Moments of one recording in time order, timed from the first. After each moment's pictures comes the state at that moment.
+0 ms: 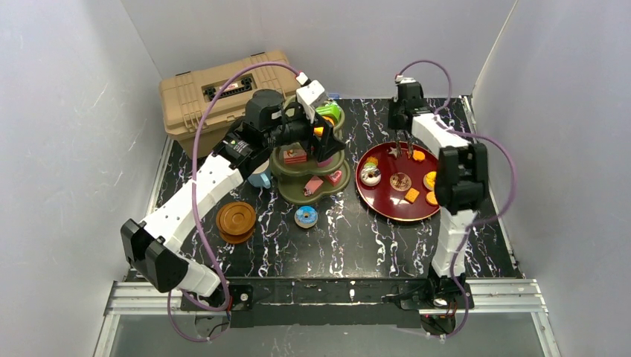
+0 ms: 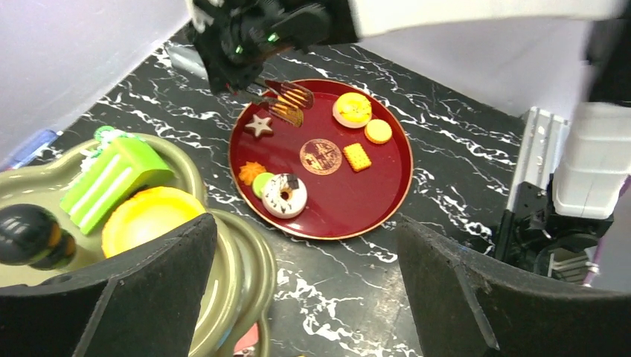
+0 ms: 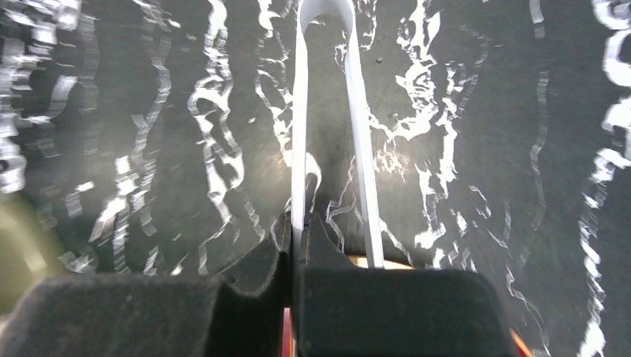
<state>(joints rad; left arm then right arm) -0.64 1.43 1.49 -0.31 0.45 0.02 0.18 2.18 1.76 -0.35 0.07 0.12</state>
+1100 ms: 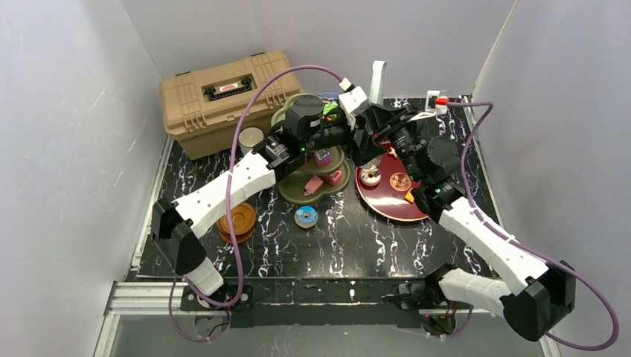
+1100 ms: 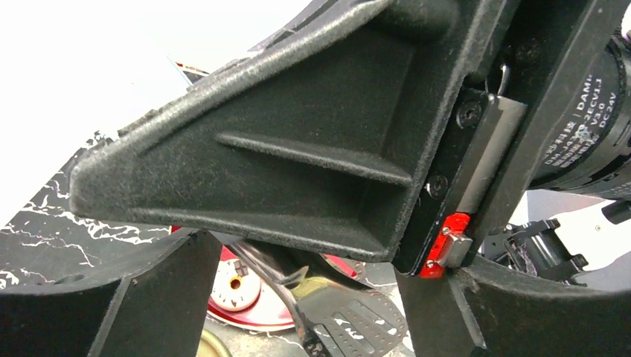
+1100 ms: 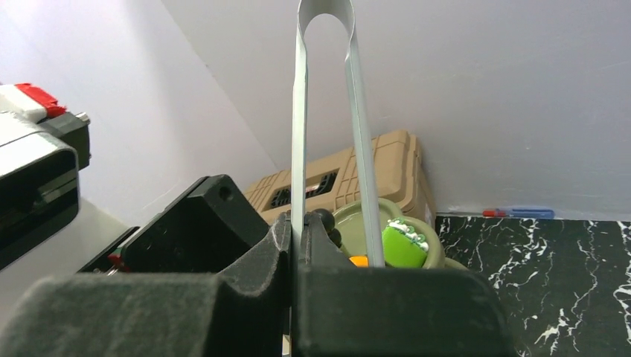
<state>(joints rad) -0.83 1.61 1.57 -0.07 0.43 -0.02 0.61 1.07 0.92 0.52 0.08 0.55</state>
